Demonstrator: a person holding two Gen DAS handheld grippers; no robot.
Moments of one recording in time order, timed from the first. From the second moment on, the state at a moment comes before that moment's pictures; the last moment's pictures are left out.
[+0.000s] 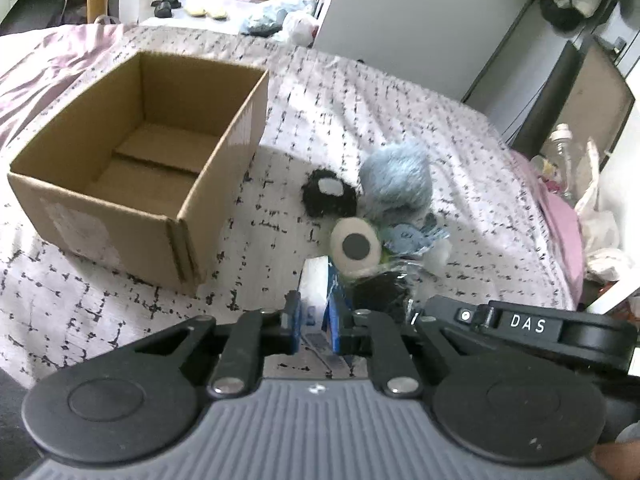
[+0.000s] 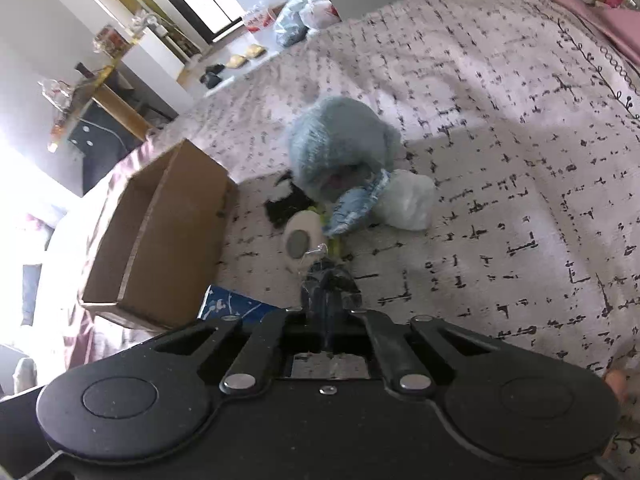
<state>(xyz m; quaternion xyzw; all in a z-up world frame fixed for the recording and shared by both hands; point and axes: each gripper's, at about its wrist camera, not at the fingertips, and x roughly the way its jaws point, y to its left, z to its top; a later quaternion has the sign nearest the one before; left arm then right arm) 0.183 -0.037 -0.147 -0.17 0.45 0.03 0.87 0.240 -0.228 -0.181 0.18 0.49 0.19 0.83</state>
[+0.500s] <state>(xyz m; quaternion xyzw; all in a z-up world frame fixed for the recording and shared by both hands) 0.163 -0.024 -0.104 -0.18 0.40 0.02 0.90 0.215 -0.224 -0.142 0.18 0.45 0.20 0.85</state>
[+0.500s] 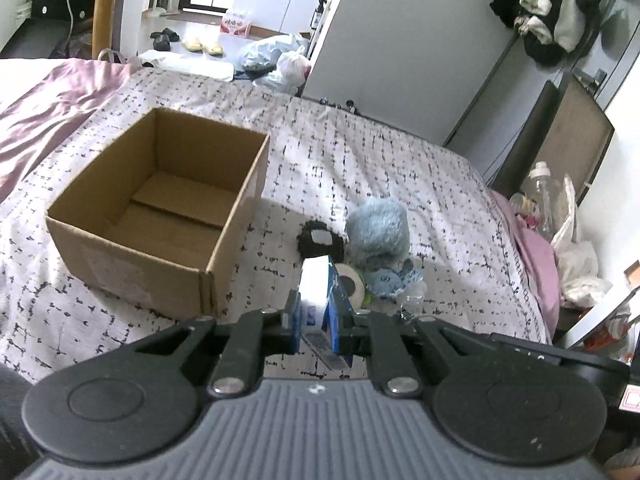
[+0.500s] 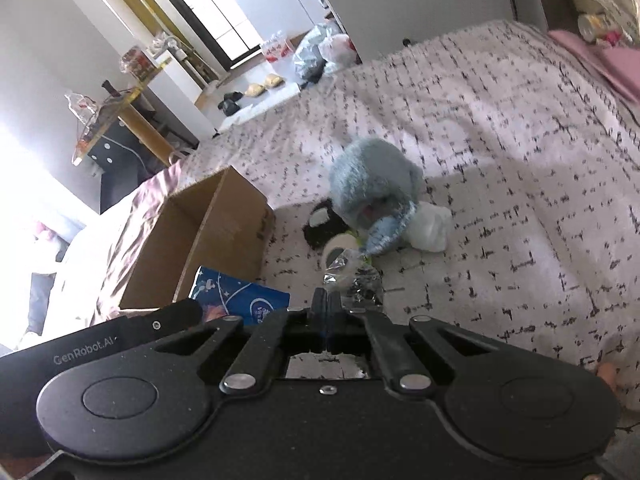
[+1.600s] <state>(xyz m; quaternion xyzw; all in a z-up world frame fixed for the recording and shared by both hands) 0.166 0.079 -0.039 -0.20 0.34 0.08 0.92 0.239 -0.120 -0.059 0.15 0.39 0.27 0.87</state>
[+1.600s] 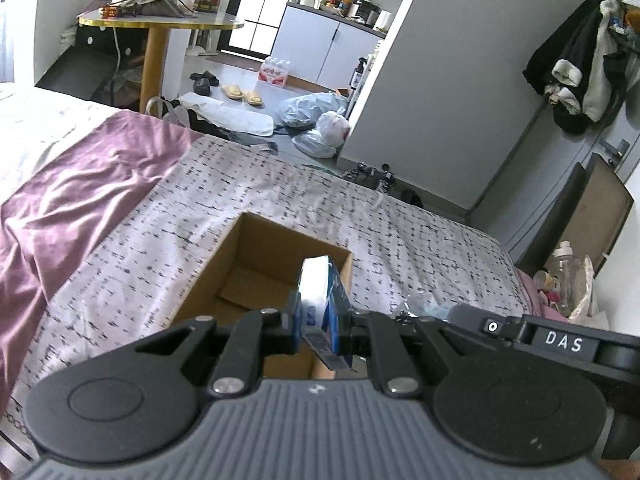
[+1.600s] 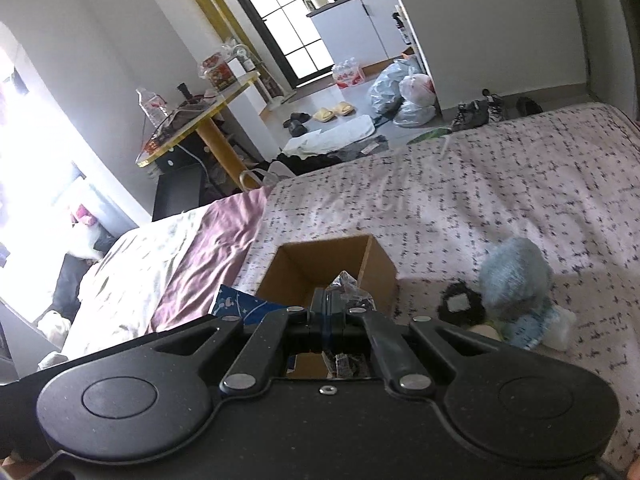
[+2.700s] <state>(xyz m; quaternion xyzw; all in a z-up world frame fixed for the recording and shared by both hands) 0.200 0.149 -0.085 -0.23 0.41 0.12 0.87 0.270 -0.039 -0.095 0.12 0.44 0.30 0.84</state>
